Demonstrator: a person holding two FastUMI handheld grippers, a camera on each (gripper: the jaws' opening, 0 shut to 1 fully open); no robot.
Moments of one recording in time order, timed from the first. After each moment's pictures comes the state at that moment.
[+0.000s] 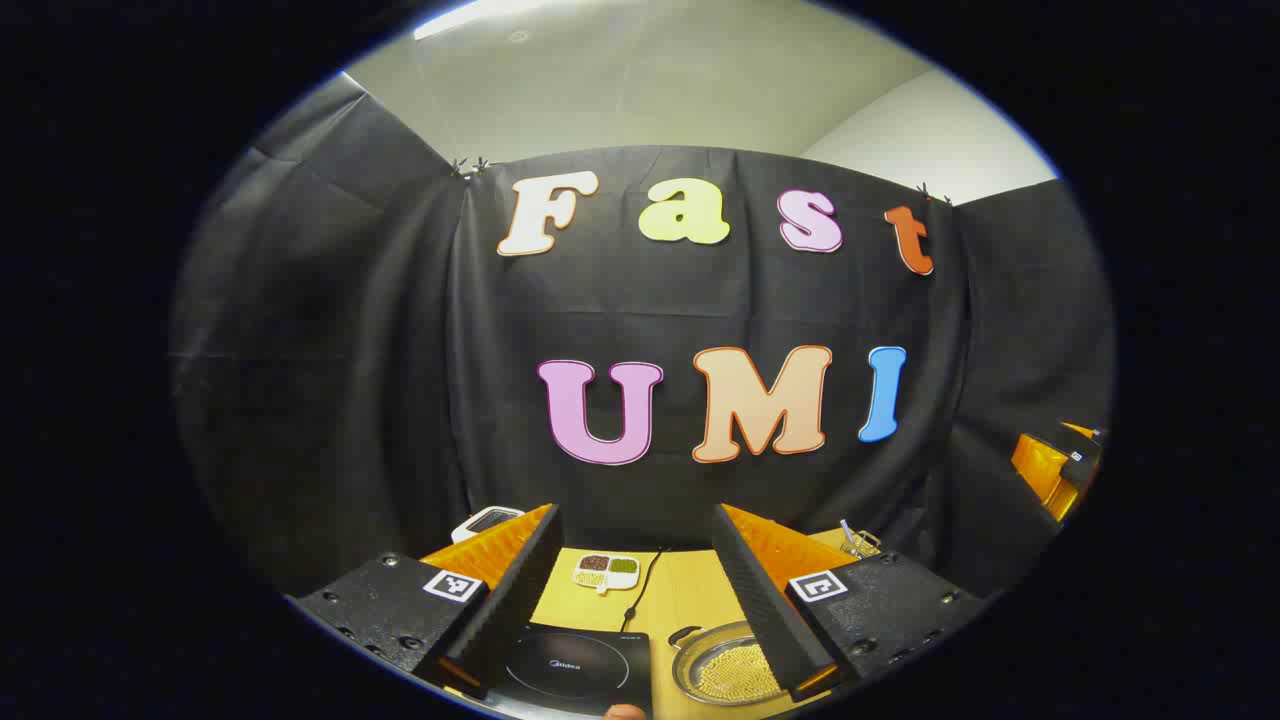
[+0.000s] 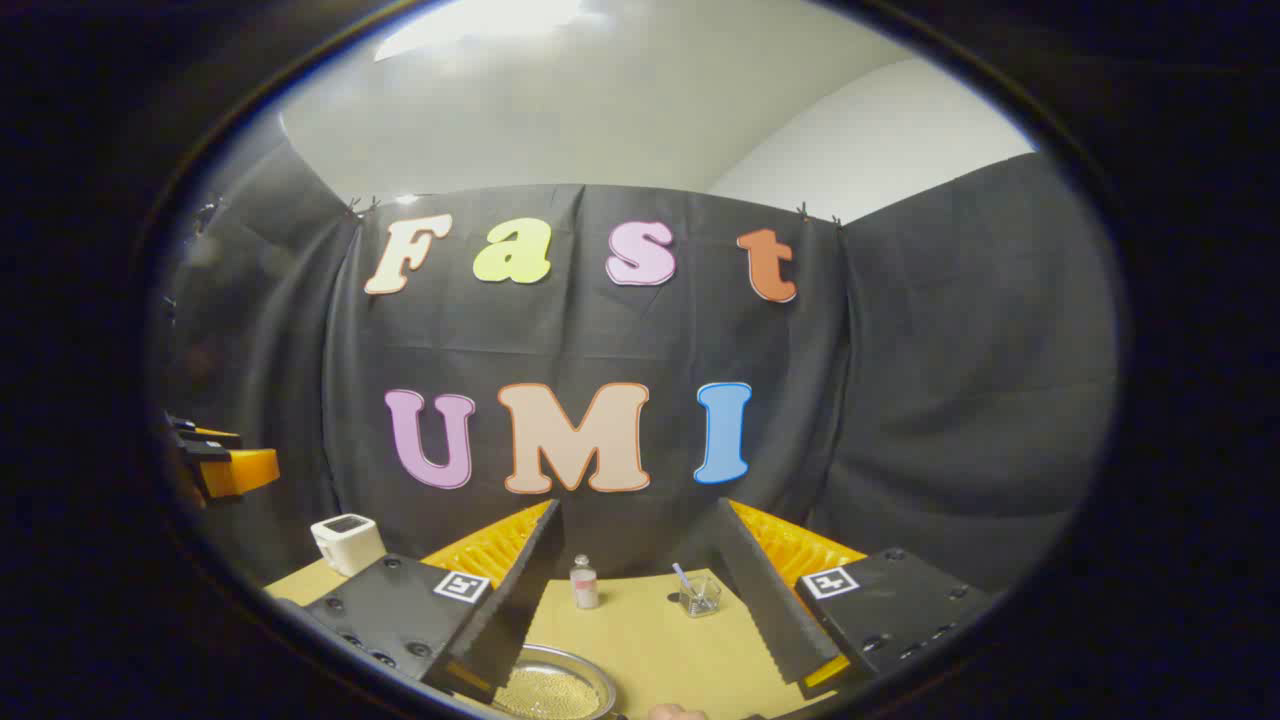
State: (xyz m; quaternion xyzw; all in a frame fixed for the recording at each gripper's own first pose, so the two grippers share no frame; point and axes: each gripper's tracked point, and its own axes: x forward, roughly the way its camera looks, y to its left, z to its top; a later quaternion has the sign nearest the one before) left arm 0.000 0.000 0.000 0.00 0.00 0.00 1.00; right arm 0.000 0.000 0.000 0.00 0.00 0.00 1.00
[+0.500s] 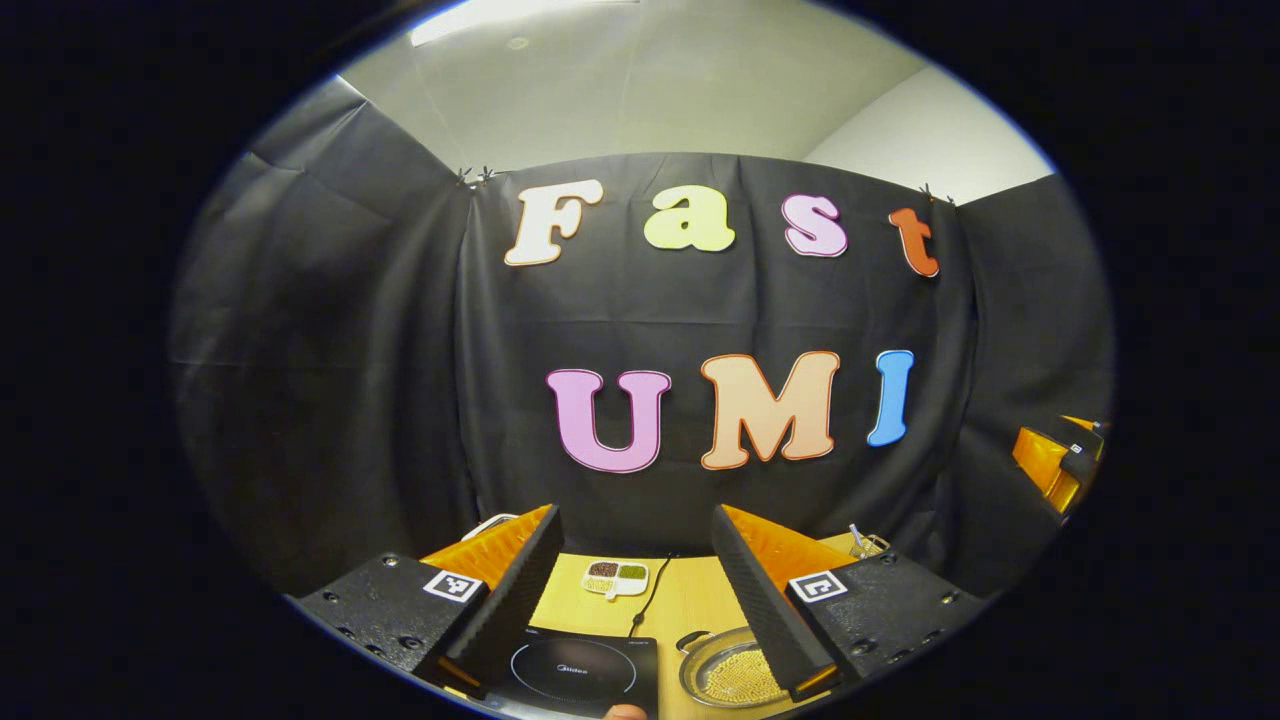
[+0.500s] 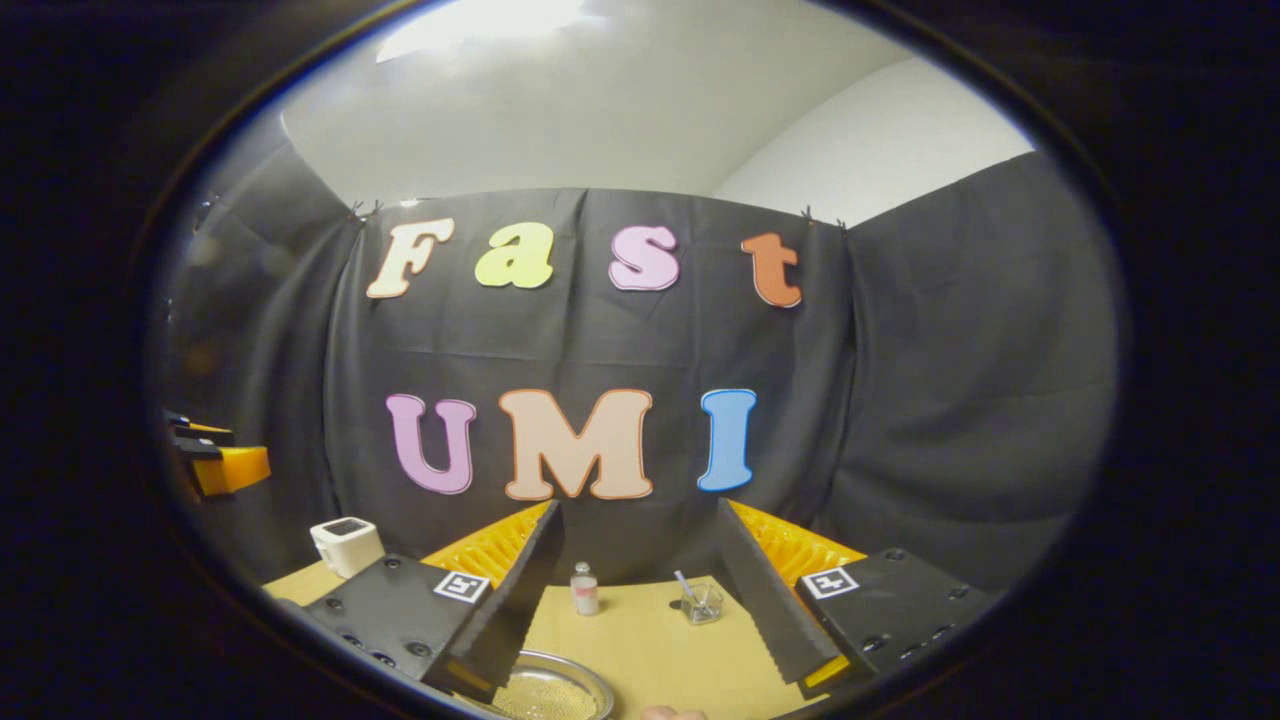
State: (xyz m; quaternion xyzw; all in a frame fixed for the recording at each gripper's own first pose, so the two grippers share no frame) left arm -0.001 0.002 0.005 0.01 -0.01 0.01 1.00; right arm 0.010 -0.001 0.000 0.00 -0.01 0.01 1.00
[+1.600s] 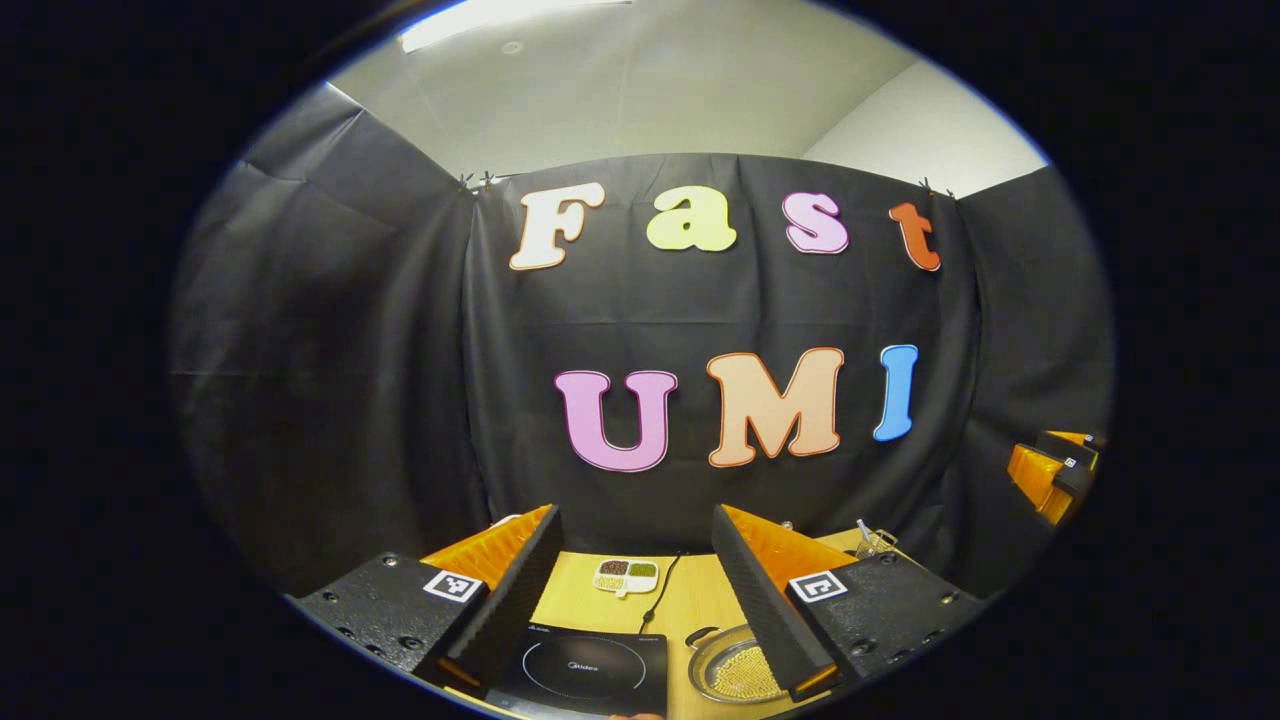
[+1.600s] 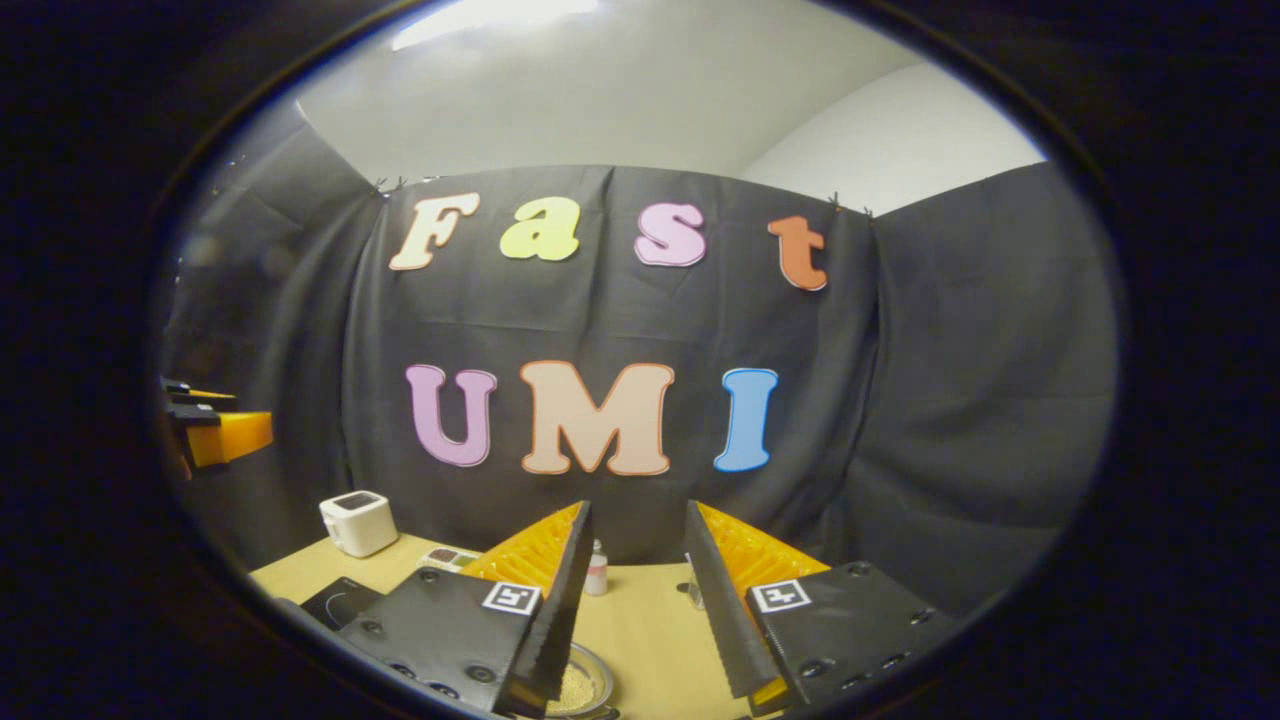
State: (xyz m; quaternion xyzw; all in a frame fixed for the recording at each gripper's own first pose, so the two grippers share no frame) left arm -0.014 0.008 0.007 0.02 -0.01 0.02 1.00; right arm 0.005 0.021 -0.027 -0.02 0.03 0.05 1.00
